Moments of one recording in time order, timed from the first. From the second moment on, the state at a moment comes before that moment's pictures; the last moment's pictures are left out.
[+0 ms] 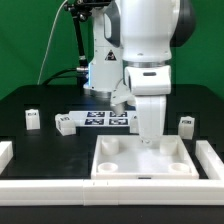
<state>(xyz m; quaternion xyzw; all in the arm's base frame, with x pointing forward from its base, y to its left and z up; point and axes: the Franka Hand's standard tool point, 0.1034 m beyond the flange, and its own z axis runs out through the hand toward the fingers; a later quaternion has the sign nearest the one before) 0.492 0.065 0.014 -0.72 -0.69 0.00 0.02</state>
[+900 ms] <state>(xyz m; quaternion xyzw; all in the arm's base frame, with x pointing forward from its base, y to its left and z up) 0.501 0.087 0.016 -0.73 -0.68 0.01 0.03</state>
